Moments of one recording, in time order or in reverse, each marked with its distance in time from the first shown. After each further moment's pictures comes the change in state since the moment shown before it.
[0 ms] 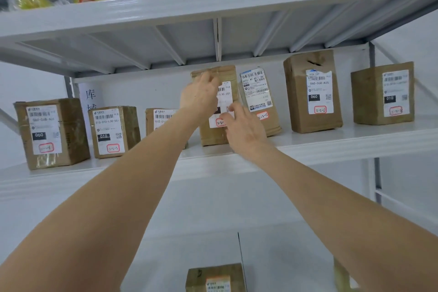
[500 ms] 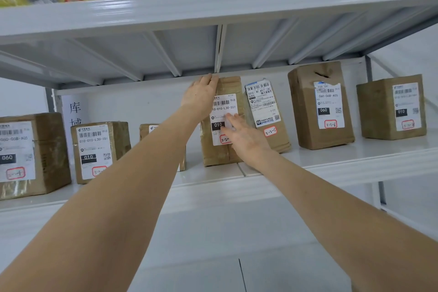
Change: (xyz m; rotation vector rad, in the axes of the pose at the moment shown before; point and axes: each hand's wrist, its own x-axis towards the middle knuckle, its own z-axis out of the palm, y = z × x) left_hand 0.061 -0.036 0.041 -0.084 -0.011 0.030; right_hand 0.048 0.010 0.030 -0.069 -0.211 -0.051
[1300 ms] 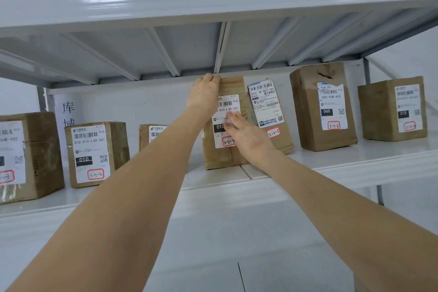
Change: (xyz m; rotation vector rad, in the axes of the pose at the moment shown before) left_hand 0.013 -0.004 0.015 -0.103 0.076 -0.038; right_hand 0.010 0.002 0.006 -0.020 0.036 -0.023
